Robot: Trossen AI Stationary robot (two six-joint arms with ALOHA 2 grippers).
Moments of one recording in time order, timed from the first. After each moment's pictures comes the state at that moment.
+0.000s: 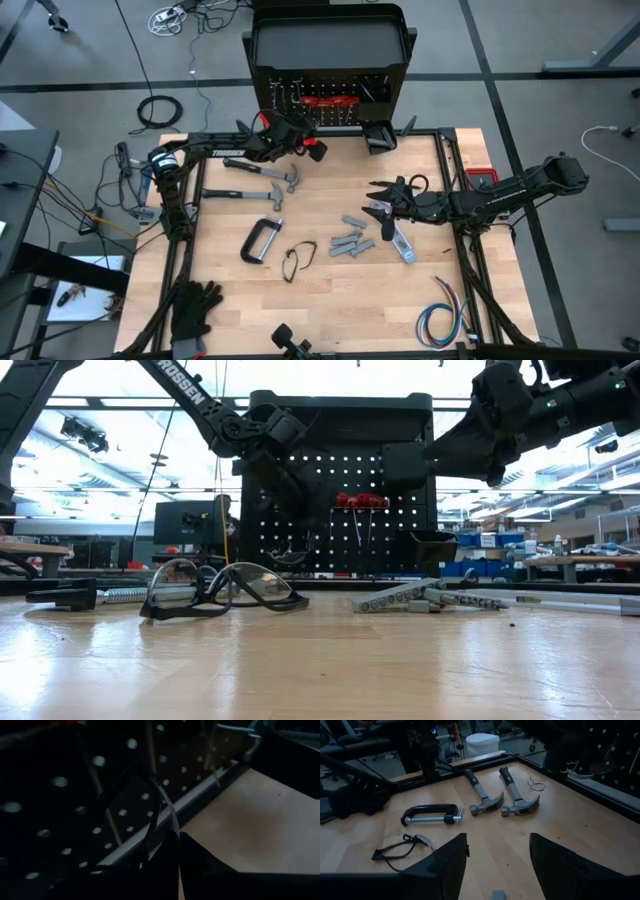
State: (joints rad) left arm 0.52 1.84 1.18 0.14 -0.31 -0.11; right arm 0.14 1.03 0.37 0.38 0.45 0.29
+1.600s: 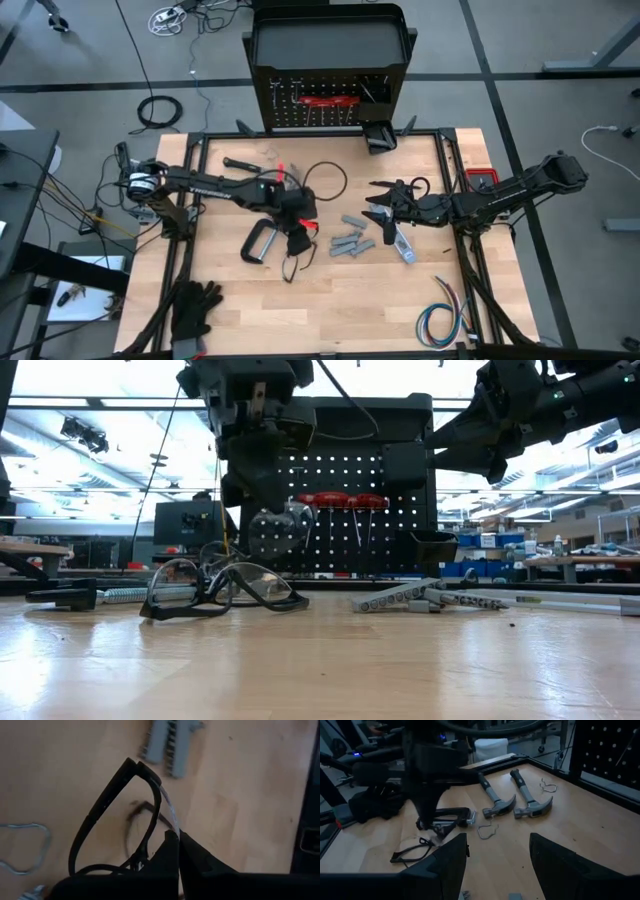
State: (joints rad) left arm 0.01 1.66 1.18 -0.58 0.25 -0.43; right arm 0.18 1.03 0.37 0.41 0.45 0.32
